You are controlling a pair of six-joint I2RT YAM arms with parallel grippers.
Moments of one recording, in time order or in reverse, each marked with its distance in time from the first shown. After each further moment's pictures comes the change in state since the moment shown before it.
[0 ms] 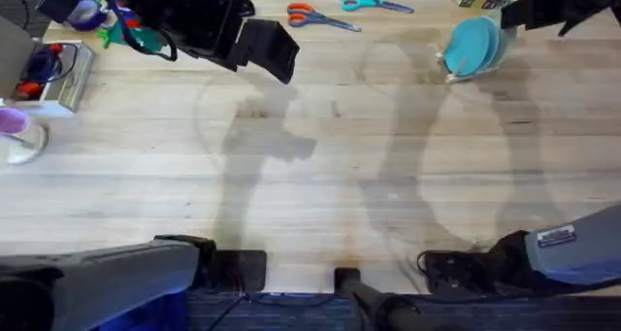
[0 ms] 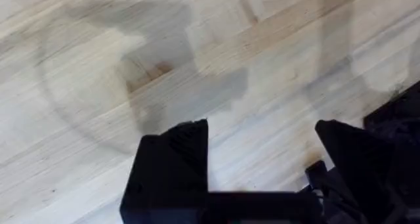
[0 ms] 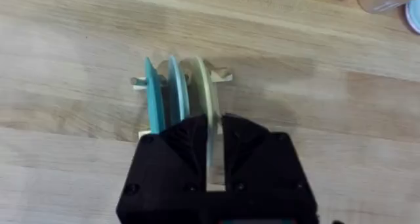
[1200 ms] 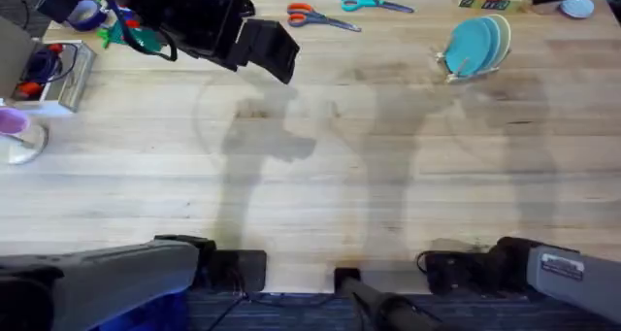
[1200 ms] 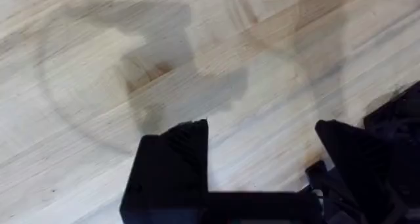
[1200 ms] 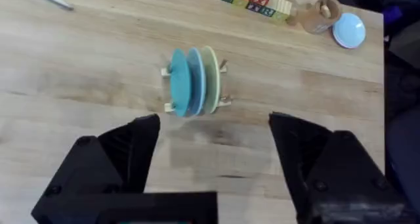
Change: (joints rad) left arm 0.000 0.000 0.000 0.000 0.000 0.000; right arm 0.019 -0.422 0.000 -0.225 0.003 0.003
